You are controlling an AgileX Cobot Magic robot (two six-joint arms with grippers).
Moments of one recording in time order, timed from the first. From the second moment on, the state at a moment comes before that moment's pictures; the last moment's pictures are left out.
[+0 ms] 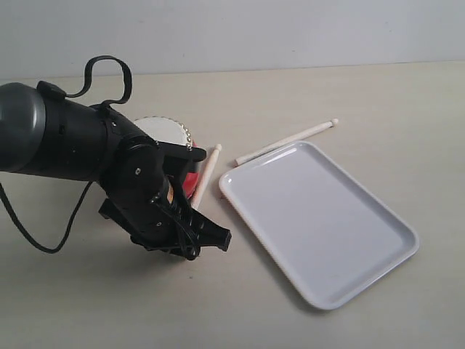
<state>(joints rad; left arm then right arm) -0.80 1.90 -1.00 0.04 0.53 -0.45 0.01 0.01 0.00 0.18 0.14 0.73</state>
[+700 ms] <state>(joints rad) -0.80 1.91 -1.00 0.05 0.51 -0.45 0.01 0.01 0.00 0.18 0.14 0.72</state>
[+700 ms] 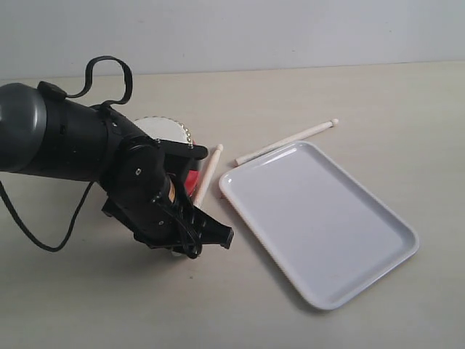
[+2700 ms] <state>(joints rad) -0.80 0.69 -0.54 0.09 0.67 -0.51 0.01 0.81 -0.48 0.46 0.43 0.14</state>
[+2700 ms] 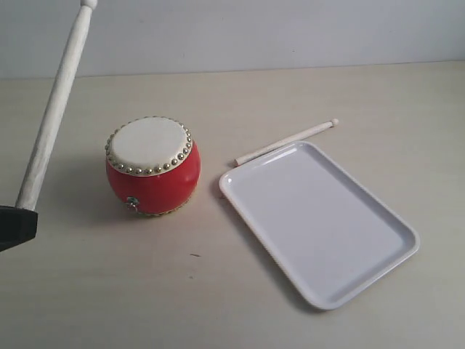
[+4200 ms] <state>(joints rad) -0.80 0.68 -0.54 0.17 0.61 -0.50 0.23 2.05 -1.66 0.26 0.93 0.51</state>
